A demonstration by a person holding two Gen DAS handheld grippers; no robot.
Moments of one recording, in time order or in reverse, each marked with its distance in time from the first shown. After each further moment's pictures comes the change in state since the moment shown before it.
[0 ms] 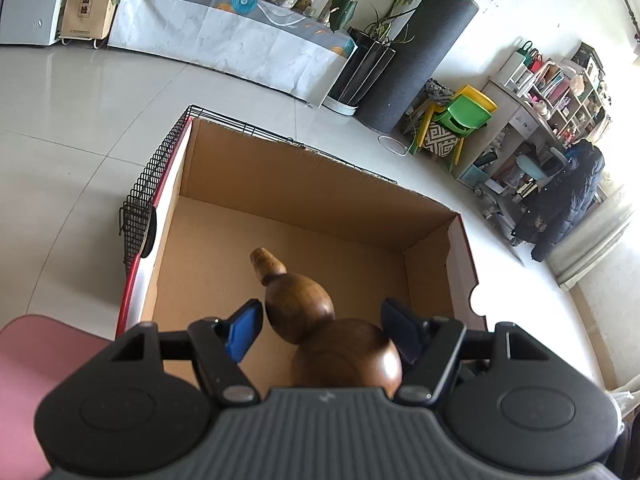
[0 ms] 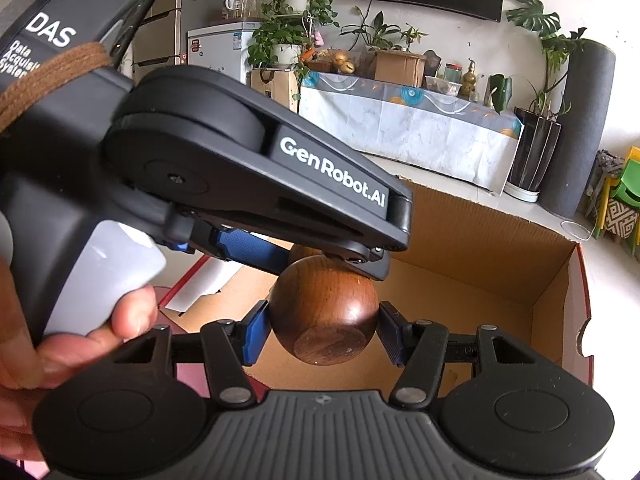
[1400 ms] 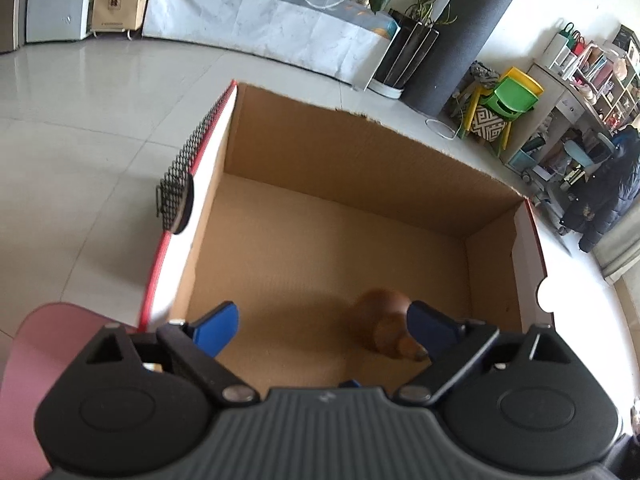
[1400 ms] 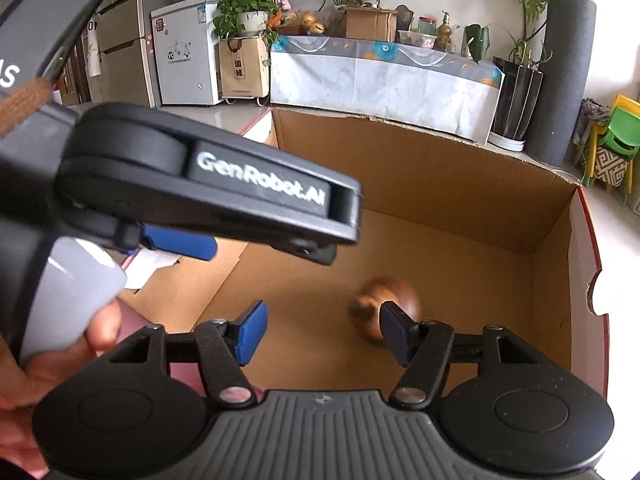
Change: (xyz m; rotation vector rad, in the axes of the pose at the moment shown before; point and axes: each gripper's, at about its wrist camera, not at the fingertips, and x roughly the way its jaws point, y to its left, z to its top) left arm 0.023 0.009 -0.005 0.001 0.039 0.158; right arm 0.016 -0.011 -0.012 0.101 0.113 -0.034
